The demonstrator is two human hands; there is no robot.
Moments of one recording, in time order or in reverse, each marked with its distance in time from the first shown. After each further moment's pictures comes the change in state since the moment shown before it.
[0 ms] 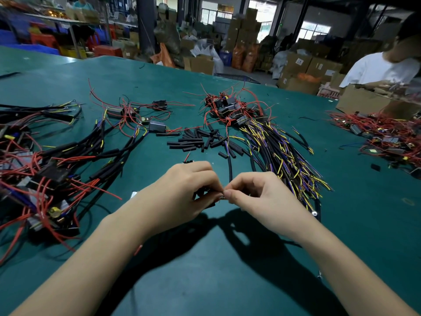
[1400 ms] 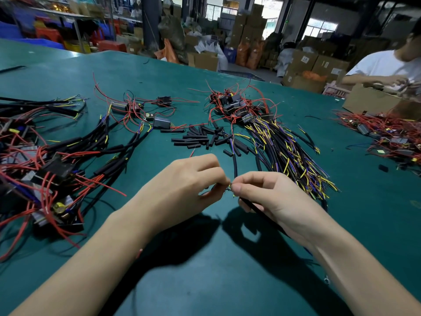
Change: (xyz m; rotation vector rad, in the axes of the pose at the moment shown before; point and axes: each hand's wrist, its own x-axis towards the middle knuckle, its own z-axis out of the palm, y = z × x) left_hand -0.002 0.003 -0.003 0.164 0.110 0.087; right_hand -0.001 -0.002 -0.001 0.410 -0.084 0.182
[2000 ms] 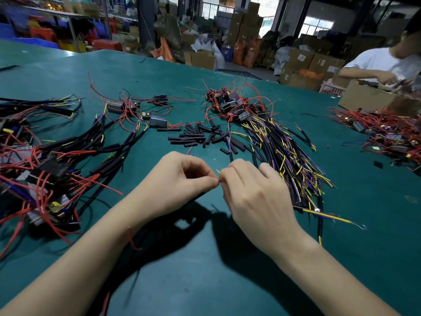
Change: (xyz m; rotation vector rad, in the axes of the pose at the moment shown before) left_hand 0.001 -0.006 0.006 -0.597 -0.053 -0.622; right_hand -0.001 0.010 0.026 -1.597 0.521 -0.817
